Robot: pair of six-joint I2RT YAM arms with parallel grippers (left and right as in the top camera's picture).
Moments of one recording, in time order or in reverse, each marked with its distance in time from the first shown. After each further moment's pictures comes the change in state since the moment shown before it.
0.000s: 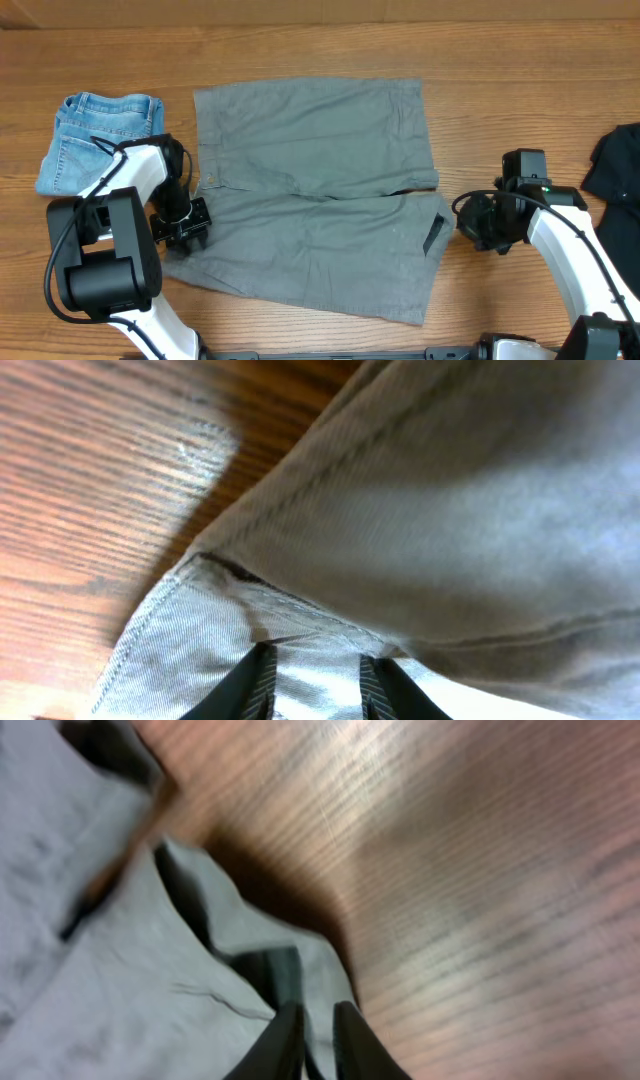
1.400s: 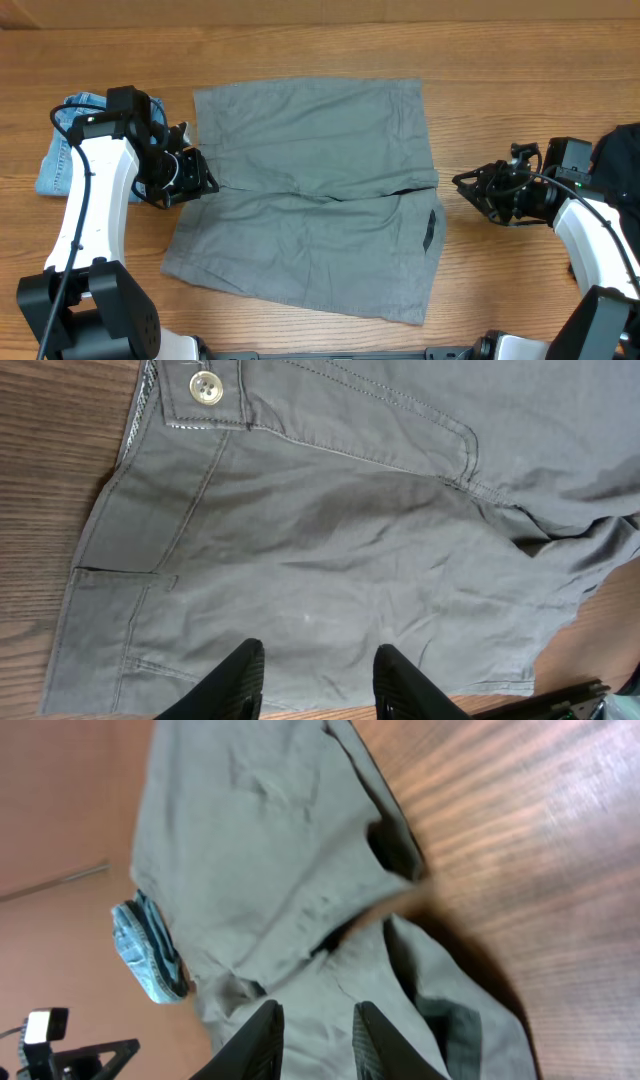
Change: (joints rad) left arm 0.006 -0.261 0.218 -0.102 0.350 0.203; right arm -0.201 0.073 0.033 0.209 -0.515 -0.117
